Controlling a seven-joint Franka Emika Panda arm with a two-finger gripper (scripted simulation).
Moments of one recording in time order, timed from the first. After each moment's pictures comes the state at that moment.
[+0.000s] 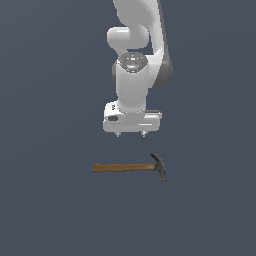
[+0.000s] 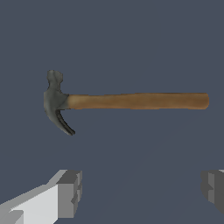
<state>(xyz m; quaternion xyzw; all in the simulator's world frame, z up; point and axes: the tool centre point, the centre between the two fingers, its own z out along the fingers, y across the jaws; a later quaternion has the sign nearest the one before) -0.001 0.012 0.183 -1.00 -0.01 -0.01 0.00</state>
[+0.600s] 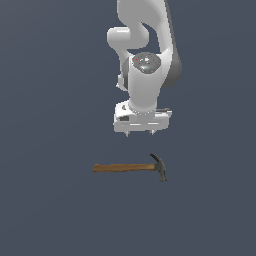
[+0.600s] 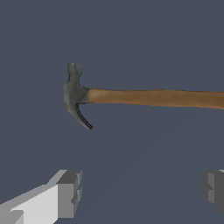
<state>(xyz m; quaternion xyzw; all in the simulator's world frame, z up) -0.007 0.048 0.181 -1.00 -0.03 0.00 0.01</state>
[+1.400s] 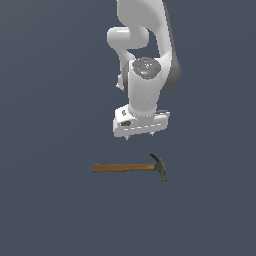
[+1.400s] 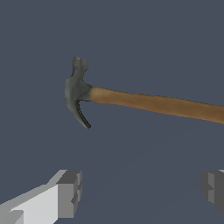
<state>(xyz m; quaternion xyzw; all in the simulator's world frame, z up) -0.002 0.046 0.172 -1.00 -0.09 0.00 0.01</state>
